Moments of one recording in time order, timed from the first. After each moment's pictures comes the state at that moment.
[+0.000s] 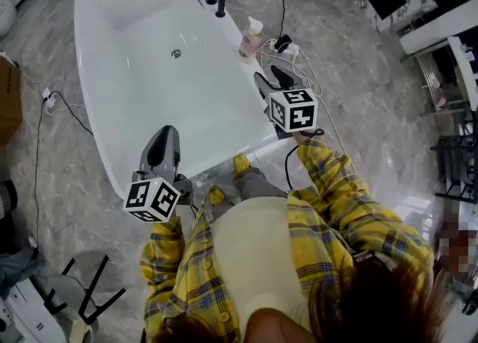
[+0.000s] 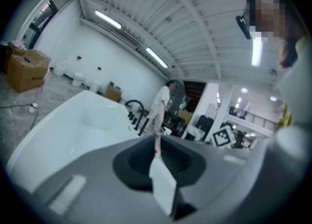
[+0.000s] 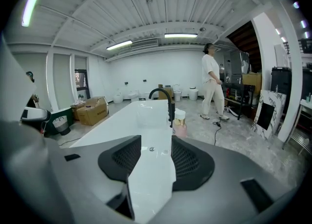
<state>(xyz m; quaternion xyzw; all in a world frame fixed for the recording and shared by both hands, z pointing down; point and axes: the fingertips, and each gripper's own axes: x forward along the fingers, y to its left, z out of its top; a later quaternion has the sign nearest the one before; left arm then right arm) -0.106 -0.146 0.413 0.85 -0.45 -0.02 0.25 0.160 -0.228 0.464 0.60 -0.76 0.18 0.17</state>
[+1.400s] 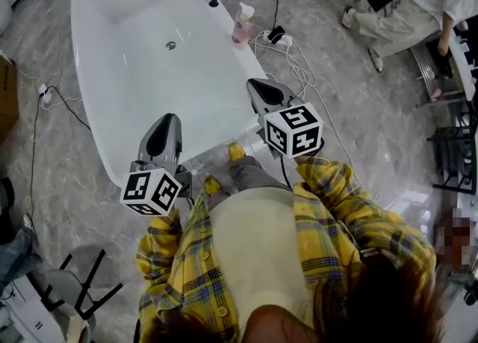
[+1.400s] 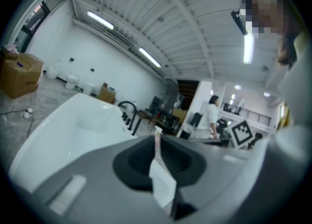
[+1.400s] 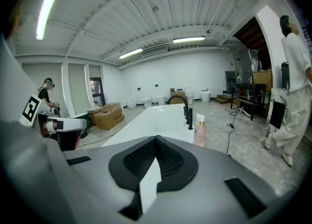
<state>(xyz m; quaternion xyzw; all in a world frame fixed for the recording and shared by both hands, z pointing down) -0.088 -0.109 0.388 0.87 -0.43 -0.01 0.23 0.097 -0.133 0.407 0.55 -0.81 0.18 0.14</state>
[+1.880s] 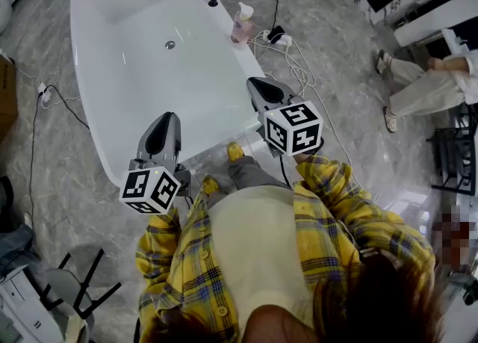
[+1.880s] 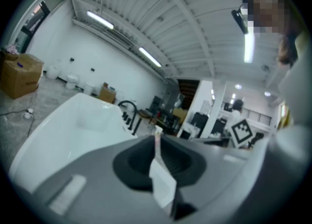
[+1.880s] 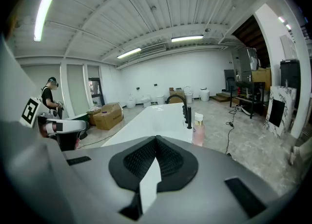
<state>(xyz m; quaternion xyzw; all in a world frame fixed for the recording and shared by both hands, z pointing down) -0.084 -0.111 0.391 0.87 -0.43 -0.01 0.23 0.104 -0.136 0.409 0.55 -0.80 0.19 0.14</state>
